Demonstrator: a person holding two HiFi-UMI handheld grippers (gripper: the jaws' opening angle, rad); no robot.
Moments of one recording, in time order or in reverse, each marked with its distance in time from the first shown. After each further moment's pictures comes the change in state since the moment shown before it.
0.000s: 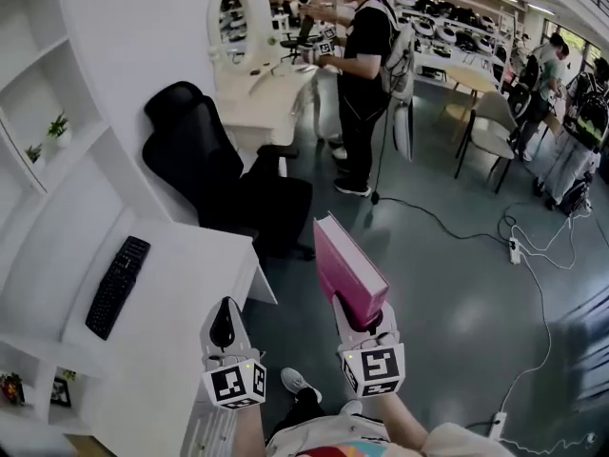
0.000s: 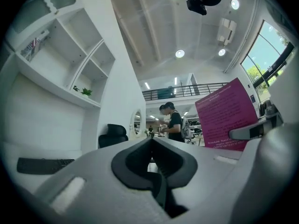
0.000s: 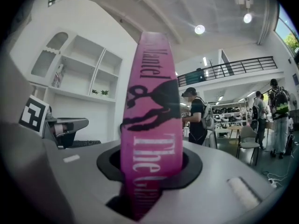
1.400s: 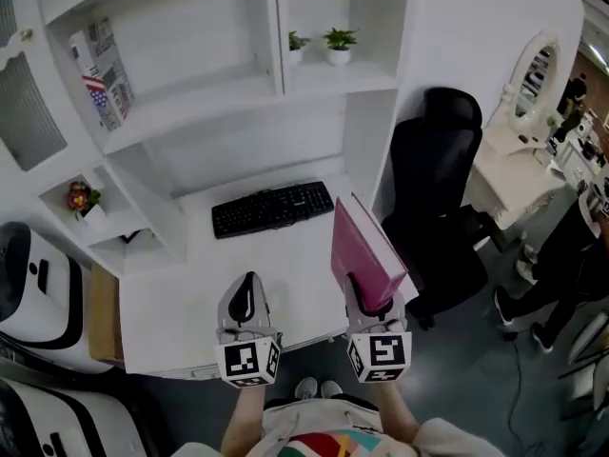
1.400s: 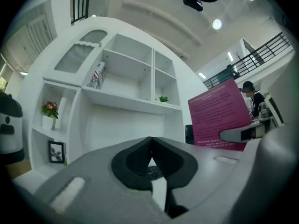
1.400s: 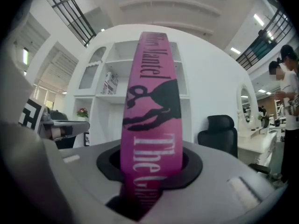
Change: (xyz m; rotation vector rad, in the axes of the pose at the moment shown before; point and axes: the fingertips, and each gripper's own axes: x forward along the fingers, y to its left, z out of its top) left arm -0.071 0.266 0.017 0.083 -0.005 0.850; right arm 0.235 0.316 0.038 -0.029 -0.066 0.907
